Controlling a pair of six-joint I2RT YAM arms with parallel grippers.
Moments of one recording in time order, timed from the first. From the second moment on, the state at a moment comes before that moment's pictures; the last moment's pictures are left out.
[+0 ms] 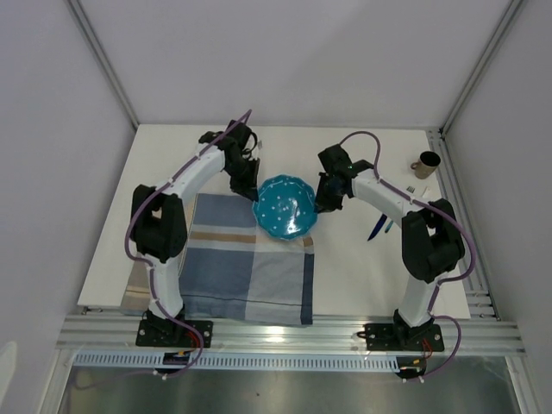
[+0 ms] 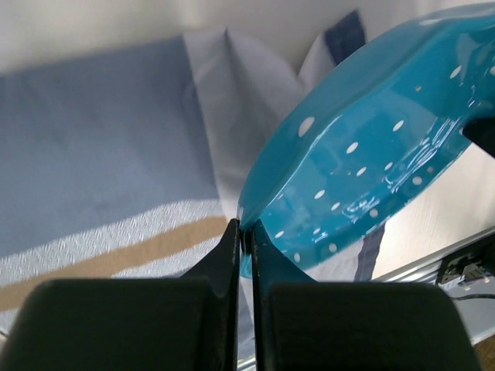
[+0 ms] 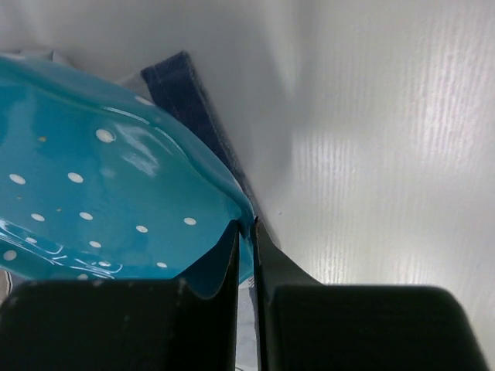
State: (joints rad) left arm -0.39 2.01 1.77 -1.00 0.28 -0.27; right arm 0.49 1.83 1.41 -0.68 -0.05 0.68
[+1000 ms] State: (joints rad) left arm -0.38 1.81 1.34 -0.93 0.19 -0.33; right arm 0.59 1.96 1.45 -0.69 -0.13 0.68
